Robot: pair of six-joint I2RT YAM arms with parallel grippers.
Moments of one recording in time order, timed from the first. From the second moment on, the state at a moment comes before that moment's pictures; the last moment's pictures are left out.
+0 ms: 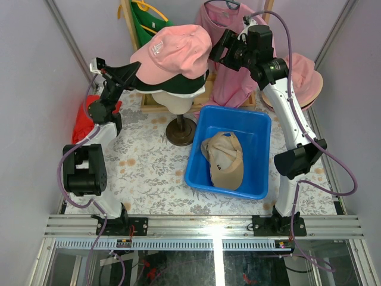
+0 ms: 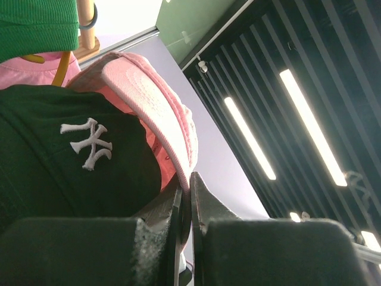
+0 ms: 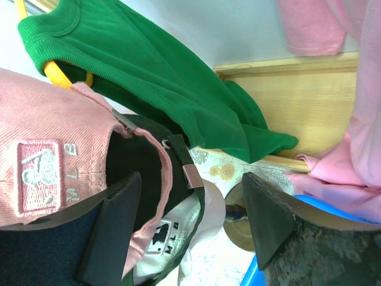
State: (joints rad) left arm 0.07 1.67 1.08 1.53 0.55 -2.10; right arm 0.37 1.96 2.34 -0.65 -0.24 0.62
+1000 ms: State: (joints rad) left arm 0.07 1.67 1.05 1.53 0.57 -2.10; right arm 0.36 1.90 2.14 -0.62 -0.29 0.63
